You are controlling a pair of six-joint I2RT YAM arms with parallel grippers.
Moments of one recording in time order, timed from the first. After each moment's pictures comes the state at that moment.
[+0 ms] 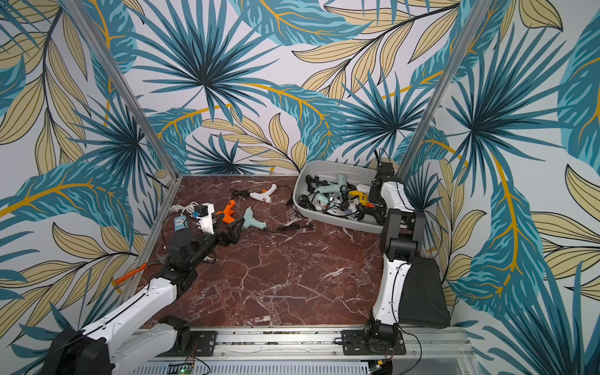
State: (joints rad) left arm -0.29 1.00 0.44 0.47 0.19 -0.32; right arm -0.20 2.26 1.93 -0.75 0.23 0.13
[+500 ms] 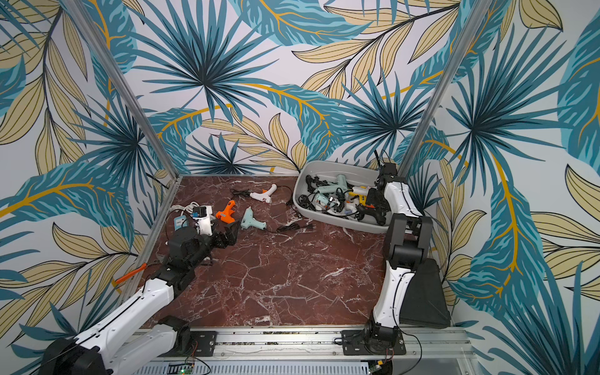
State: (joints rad) left arm -0.29 0.97 0.50 0.20 0.06 -0.35; right arm -0.20 2.08 1.81 -0.83 0.08 0.17
